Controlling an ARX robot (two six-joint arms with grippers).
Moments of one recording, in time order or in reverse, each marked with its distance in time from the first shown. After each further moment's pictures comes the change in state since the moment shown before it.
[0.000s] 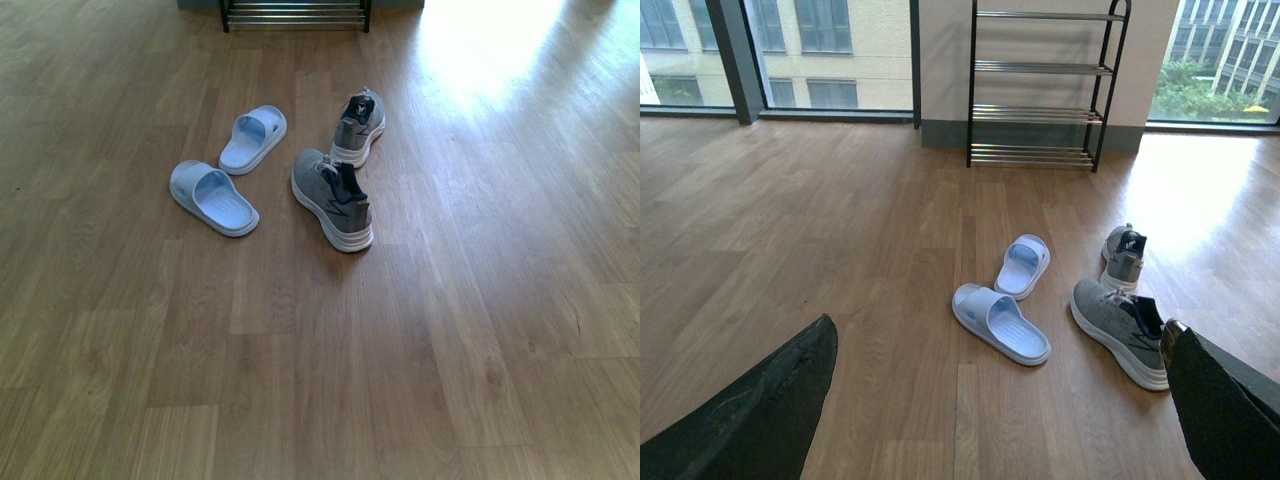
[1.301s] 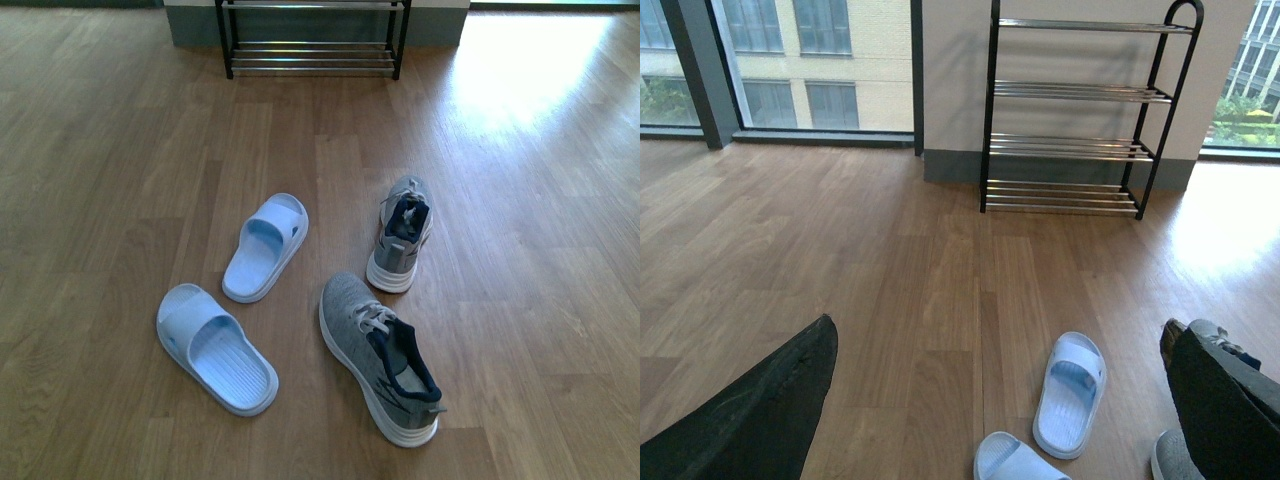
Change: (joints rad) left arm 0.000 0.000 0.000 0.000 0.000 0.000; right arm 0.000 0.000 0.000 0.000 -0.003 0.000
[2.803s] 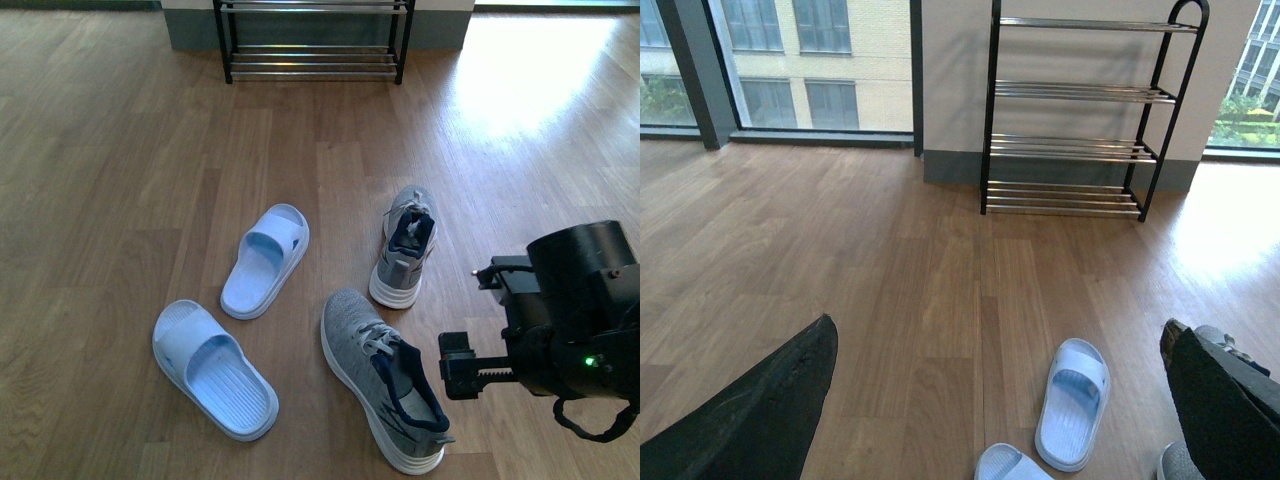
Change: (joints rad) left arm 0.000 0.000 0.000 0.000 0.000 0.000; right arm 0.104 2.415 0.814 0.484 0.052 0.125
